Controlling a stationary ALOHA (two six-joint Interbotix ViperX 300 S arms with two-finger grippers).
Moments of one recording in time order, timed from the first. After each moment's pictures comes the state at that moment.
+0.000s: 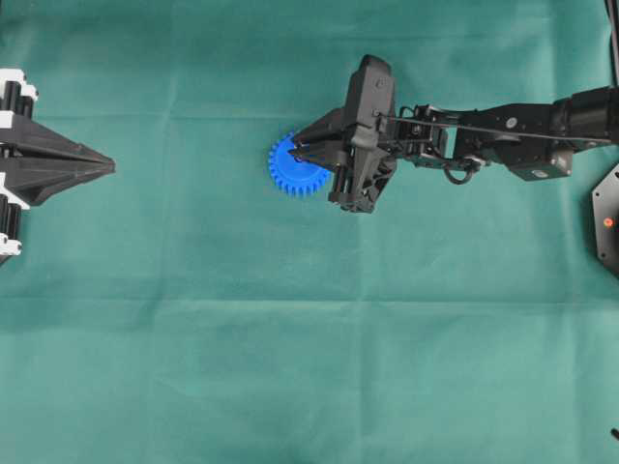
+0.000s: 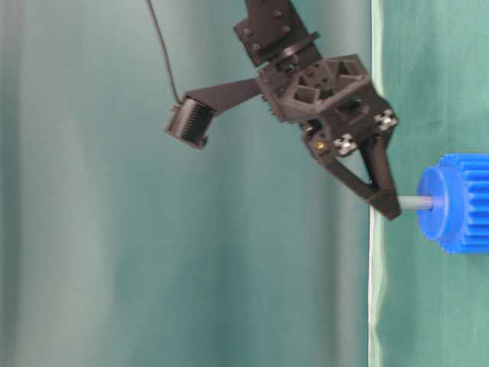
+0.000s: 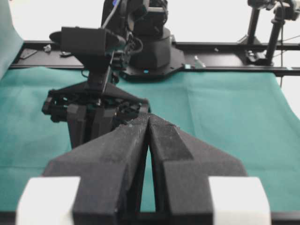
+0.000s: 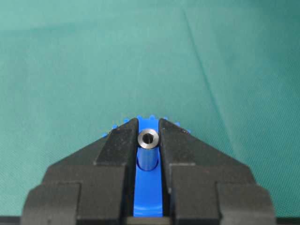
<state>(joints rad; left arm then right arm) 0.00 -0.96 1.18 0.01 -0.23 -0.01 -0.15 0.18 0.69 0.06 -0.38 -0.03</state>
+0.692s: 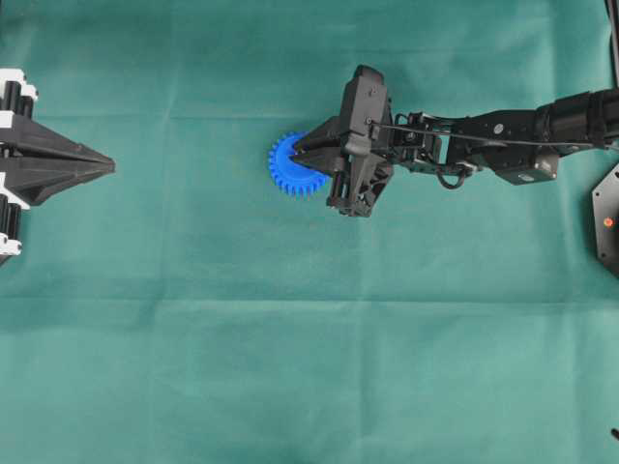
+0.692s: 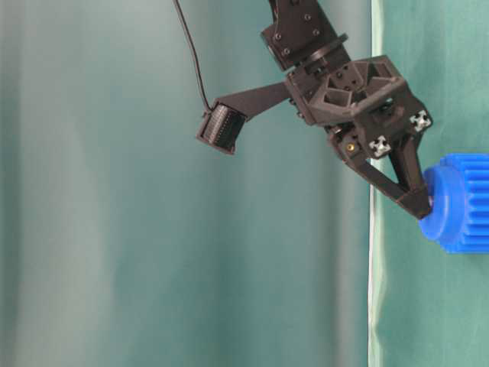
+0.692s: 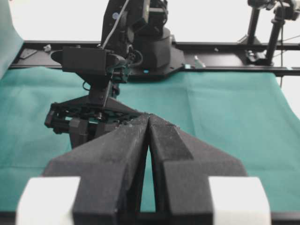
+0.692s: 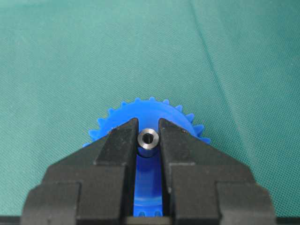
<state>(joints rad) 0.00 -0.96 1.18 0.01 -0.23 -0.01 -0.15 0.23 0.69 0.07 -0.40 -0.03</state>
